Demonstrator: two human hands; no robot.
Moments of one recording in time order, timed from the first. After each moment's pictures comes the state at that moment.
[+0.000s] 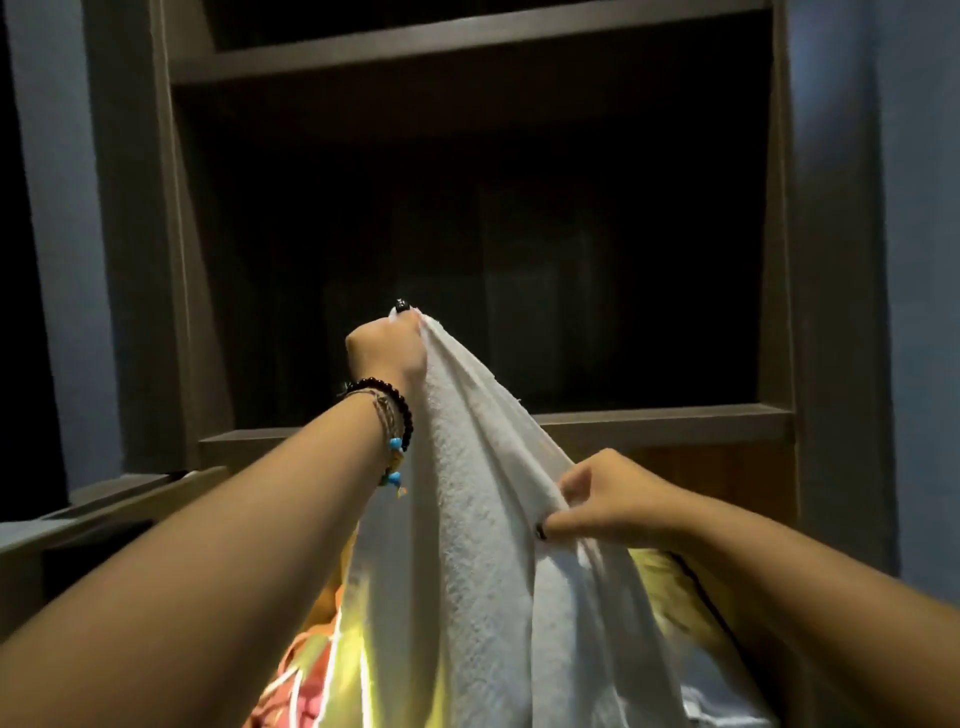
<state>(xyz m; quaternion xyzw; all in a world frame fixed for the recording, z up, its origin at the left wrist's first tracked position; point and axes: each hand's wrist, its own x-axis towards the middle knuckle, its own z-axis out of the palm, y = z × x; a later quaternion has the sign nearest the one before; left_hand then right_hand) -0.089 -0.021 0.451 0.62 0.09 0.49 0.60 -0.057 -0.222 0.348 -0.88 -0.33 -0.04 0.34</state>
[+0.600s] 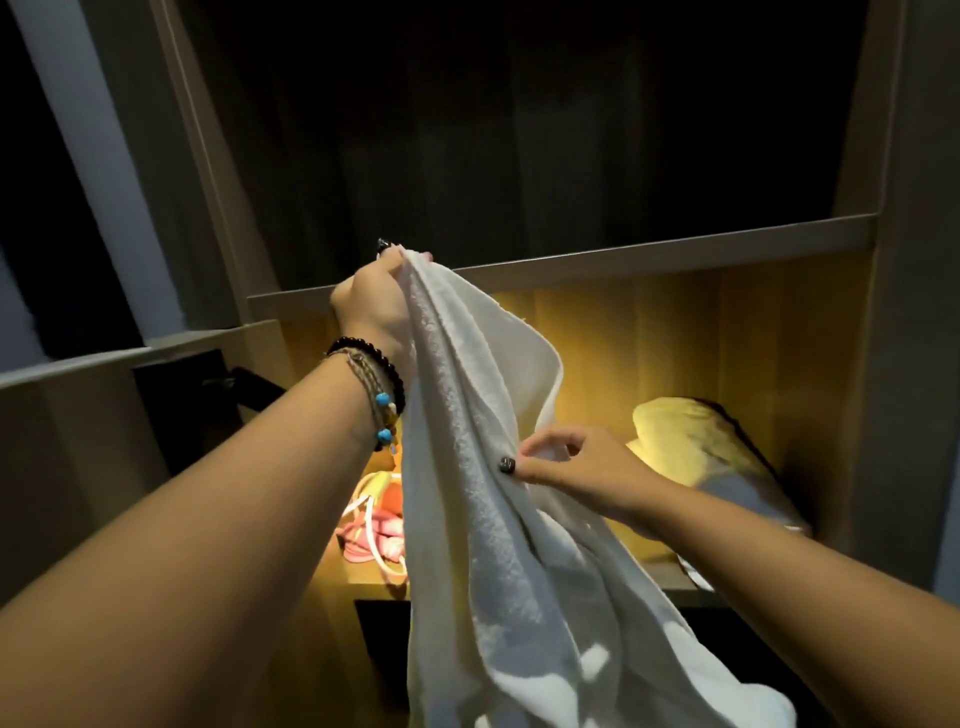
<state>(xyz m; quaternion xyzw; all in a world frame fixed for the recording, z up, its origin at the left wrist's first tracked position) -0.147 0.003 0.346 0.55 0.10 0.40 0.72 -0.091 -0.163 0.207 -0.76 -0.36 0.00 0.55</state>
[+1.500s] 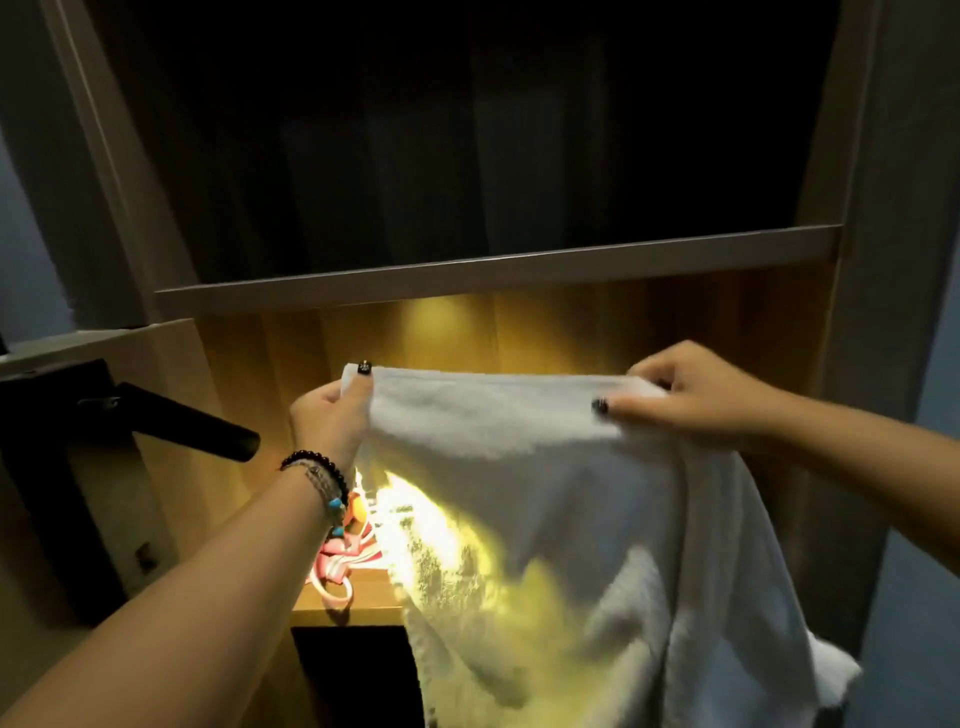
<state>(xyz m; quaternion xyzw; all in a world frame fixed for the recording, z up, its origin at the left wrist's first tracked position) -0.082 0.057 0.240 0.67 0.18 0.39 0.61 -0.037 -0.264 0.275 -0.85 -0.39 -0.12 0.35</state>
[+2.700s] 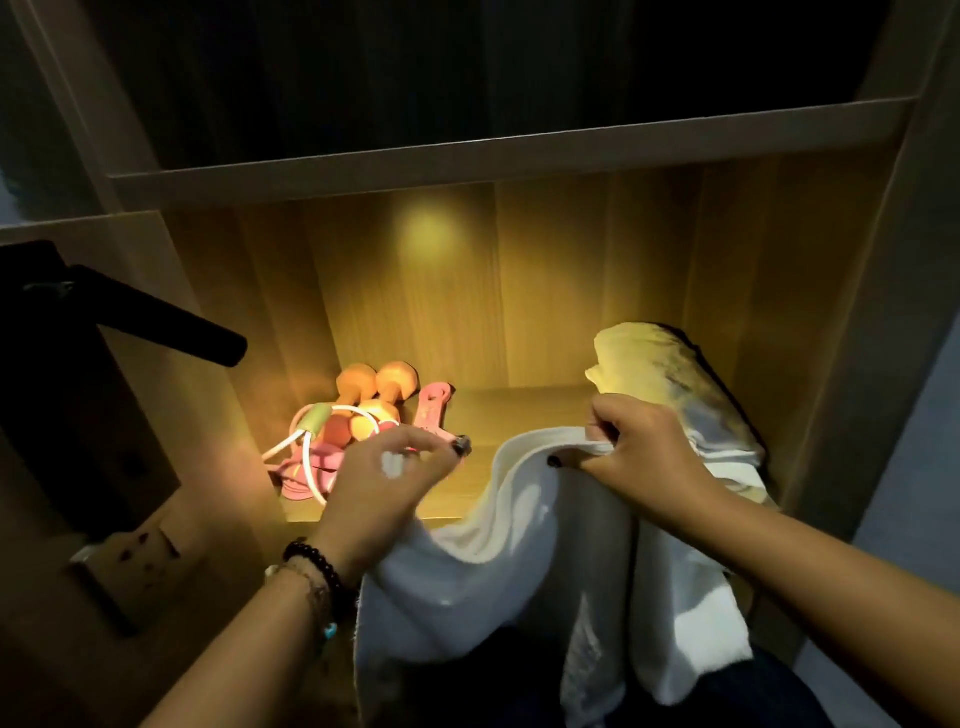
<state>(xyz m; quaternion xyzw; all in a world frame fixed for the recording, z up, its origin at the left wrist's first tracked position) -0.167 0.016 0.153 0.81 0.03 0.22 0.54 -0.068 -0.208 0.146 -0.83 -0.34 -0.24 0.37</state>
